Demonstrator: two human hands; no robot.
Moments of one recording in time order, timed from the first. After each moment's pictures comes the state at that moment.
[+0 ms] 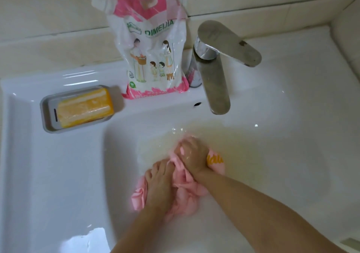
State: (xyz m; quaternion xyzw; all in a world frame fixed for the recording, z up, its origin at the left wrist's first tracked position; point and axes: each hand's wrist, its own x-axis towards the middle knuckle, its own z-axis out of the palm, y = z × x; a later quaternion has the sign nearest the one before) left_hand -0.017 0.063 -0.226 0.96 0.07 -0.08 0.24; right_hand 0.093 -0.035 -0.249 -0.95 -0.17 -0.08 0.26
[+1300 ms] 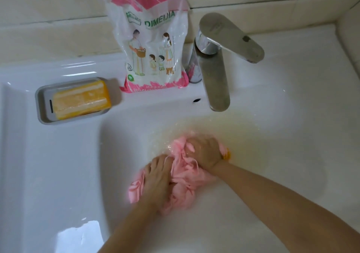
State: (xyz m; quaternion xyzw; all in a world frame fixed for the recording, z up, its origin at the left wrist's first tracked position) left_hand -0.016 0.067 -0.229 0.97 0.01 -0.11 0.23; right_hand 0.113 -0.086 -0.233 -0.94 -0.29 0.09 0.17
